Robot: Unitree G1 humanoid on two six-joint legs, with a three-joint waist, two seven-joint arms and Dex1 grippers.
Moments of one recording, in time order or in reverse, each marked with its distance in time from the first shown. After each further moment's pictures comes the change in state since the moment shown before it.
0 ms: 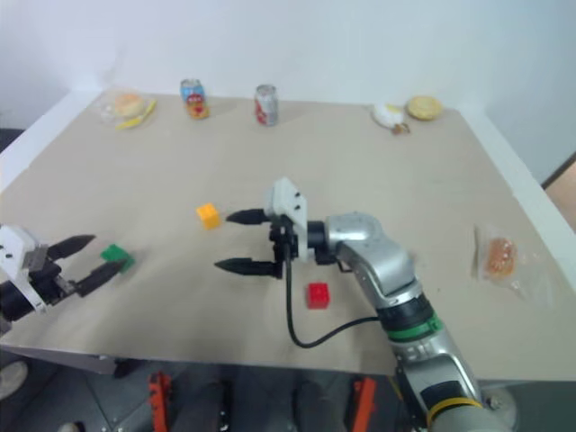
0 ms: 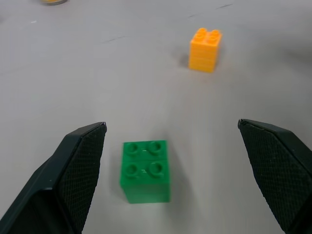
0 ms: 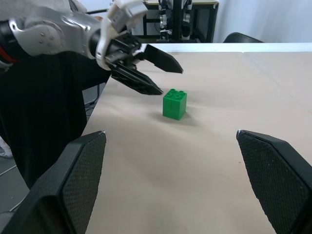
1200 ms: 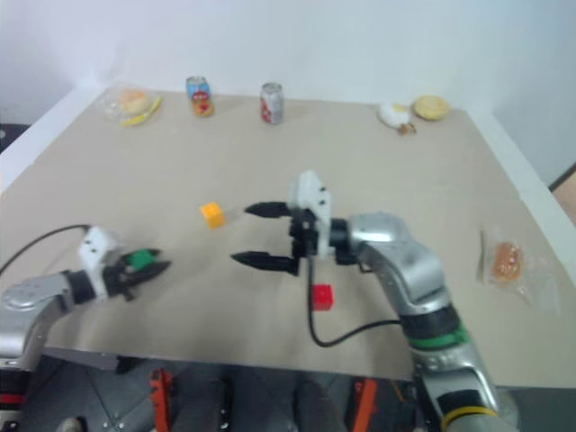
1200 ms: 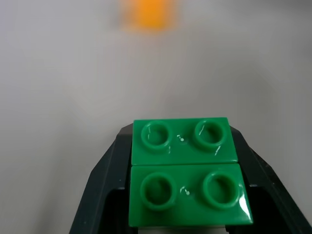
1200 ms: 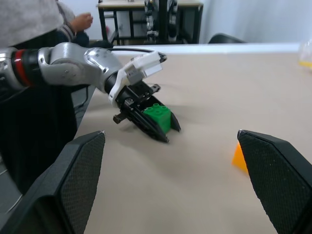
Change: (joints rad) left arm -0.264 -0.070 -0.416 0.110 0.111 -0.040 -0.147; right arm 0.119 -0.195 -0.142 -0.166 0.121 0.104 0.004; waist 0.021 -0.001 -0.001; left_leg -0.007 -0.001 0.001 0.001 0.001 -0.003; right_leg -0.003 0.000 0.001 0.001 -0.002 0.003
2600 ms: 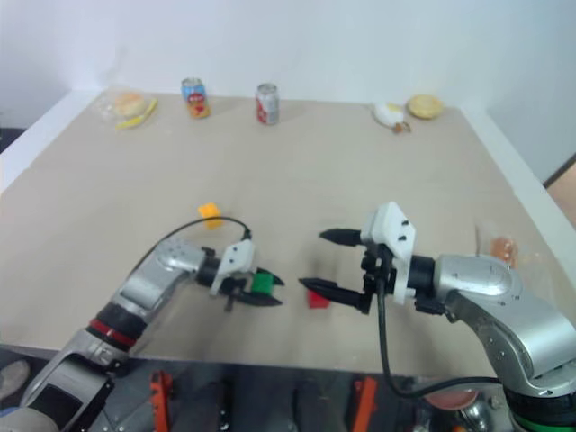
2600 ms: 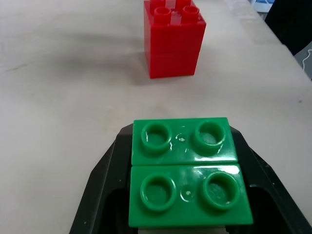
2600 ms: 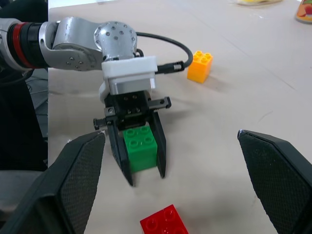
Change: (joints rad) left arm -0.397 -0.264 -0.456 0.249 0.231 -0.123 -0.292; right arm 0.323 -0.254 -0.283 -0.341 0.168 0.158 -0.217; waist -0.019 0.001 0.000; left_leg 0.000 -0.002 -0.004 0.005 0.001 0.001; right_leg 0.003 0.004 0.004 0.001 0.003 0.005
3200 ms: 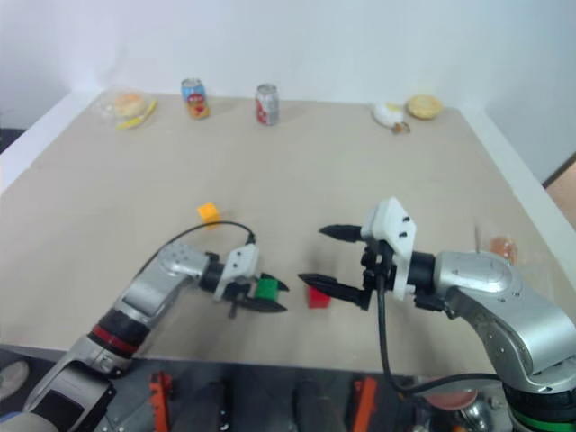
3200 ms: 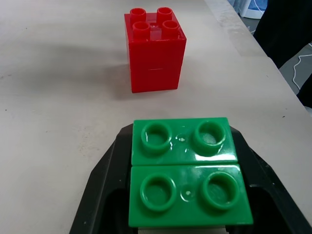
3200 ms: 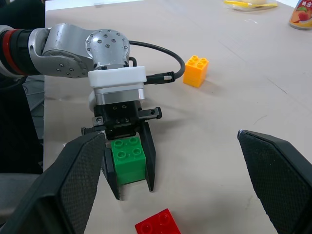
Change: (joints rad) left arm 0.028 -0.004 -0.002 -0.047 0.003 0.030 -0.002; right arm -0.006 0.000 0.001 0.003 0.000 -0.006 -0.014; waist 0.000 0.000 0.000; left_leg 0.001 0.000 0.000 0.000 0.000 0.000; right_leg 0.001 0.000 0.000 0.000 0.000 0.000
